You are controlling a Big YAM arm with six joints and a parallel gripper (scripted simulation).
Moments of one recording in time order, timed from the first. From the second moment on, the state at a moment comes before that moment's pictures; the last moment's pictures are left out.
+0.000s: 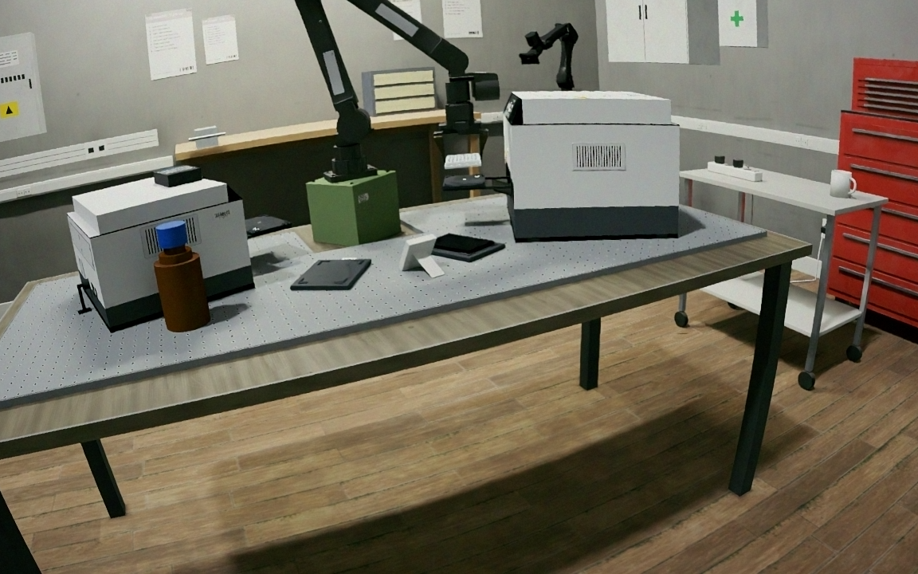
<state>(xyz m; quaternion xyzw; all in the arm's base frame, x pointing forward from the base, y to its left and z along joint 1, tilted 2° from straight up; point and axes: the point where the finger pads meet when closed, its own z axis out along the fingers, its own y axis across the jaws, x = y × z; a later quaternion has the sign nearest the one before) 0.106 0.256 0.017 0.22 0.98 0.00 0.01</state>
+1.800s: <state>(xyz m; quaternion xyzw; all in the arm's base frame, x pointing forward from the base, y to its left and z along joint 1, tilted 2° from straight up) 0.107 0.257 0.015 0.22 0.98 0.00 0.01</state>
